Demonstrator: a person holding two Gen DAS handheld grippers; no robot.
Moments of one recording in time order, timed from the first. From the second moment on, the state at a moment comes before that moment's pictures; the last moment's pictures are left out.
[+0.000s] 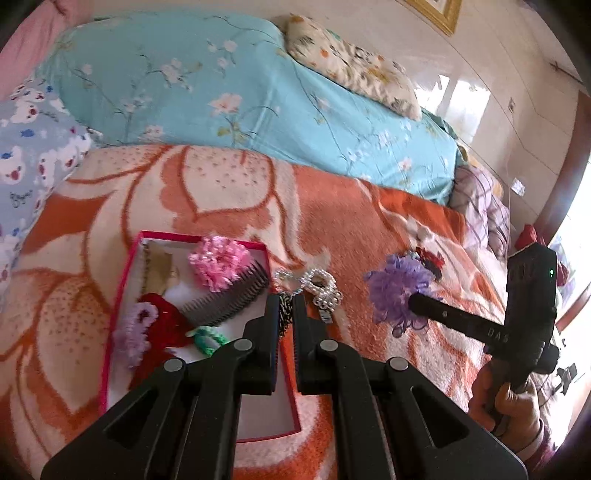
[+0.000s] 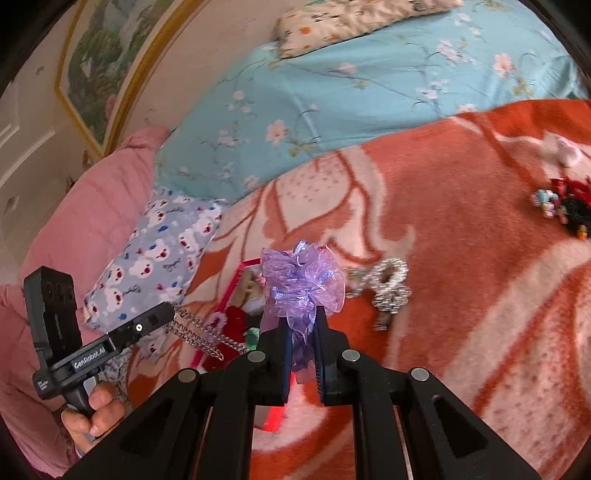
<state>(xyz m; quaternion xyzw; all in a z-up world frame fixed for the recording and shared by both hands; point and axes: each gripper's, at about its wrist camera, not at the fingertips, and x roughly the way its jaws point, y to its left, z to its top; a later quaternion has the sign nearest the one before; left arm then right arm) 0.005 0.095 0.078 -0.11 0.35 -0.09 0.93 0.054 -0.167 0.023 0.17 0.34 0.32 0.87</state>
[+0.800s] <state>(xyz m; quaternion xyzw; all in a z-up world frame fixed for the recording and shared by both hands) -0.036 0.171 0.058 -0.16 0.35 -0.02 0.92 0.032 -0.063 -0.002 0.12 0.39 0.40 0.83</state>
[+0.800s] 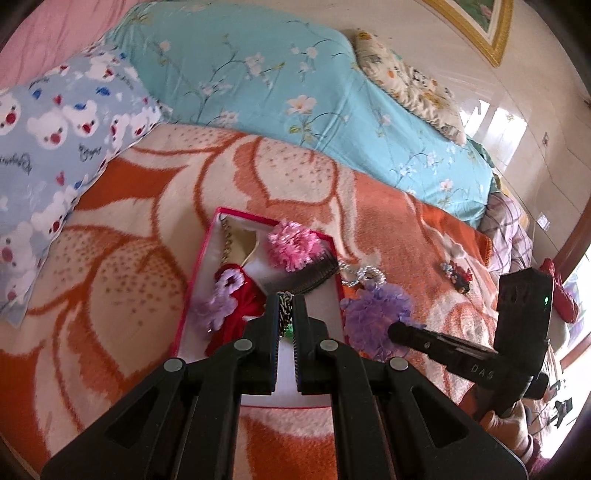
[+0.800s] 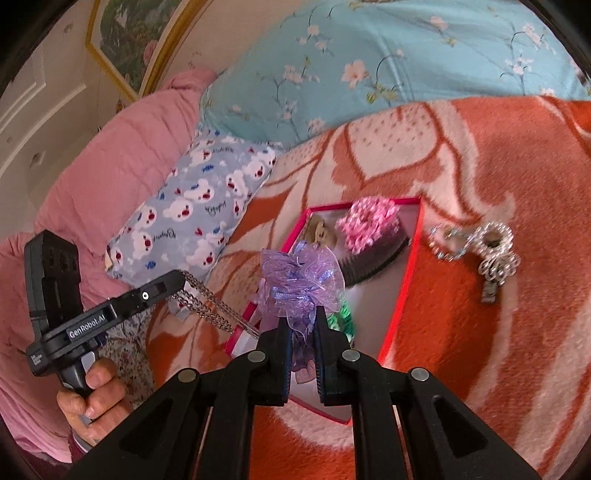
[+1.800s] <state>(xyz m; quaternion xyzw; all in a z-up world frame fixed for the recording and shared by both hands) -0.014 0.199 -0.049 -0.17 0.46 0.03 0.87 0.050 -0.008 -0.087 0.05 0.48 0.37 0.79</state>
